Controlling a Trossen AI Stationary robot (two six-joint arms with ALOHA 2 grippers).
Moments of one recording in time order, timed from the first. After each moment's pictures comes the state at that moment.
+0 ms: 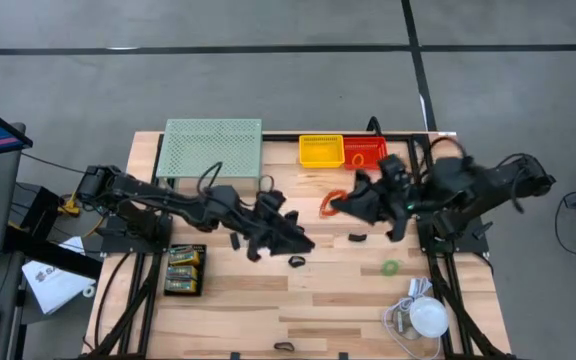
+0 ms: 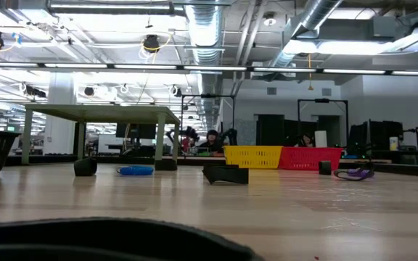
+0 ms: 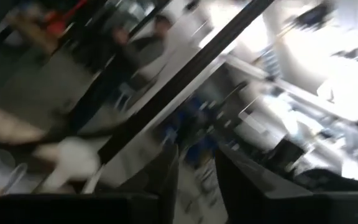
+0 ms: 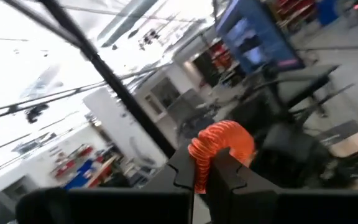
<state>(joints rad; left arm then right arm) -0.20 1.55 1.13 0.66 0.22 -0.86 0.33 1.17 1.32 0.03 0.22 0.64</state>
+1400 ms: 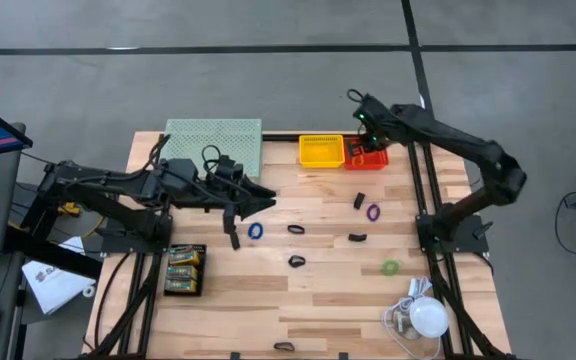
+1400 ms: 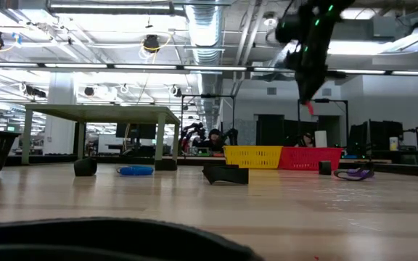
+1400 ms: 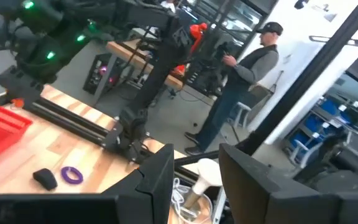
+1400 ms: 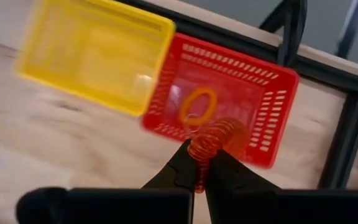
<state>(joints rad) -0.15 1.16 1.13 0.01 -0.16 -0.52 -0.67 1.49 1.32 -1.05 0.22 0.52</state>
